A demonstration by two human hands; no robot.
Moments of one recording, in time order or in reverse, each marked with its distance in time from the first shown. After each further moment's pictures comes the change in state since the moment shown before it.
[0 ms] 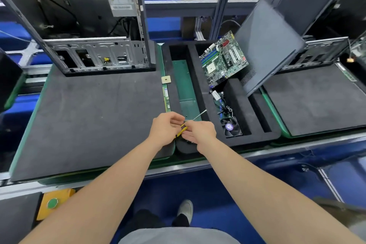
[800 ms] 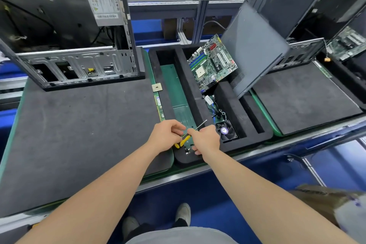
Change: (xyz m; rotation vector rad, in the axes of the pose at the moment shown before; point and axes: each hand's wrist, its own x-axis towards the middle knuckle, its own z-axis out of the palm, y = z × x) left_hand 0.030 -0.004 -0.009 0.107 -0.230 0.052; right_hand -0.005 -0.005 -0.007 -0.460 0.291 -0.114
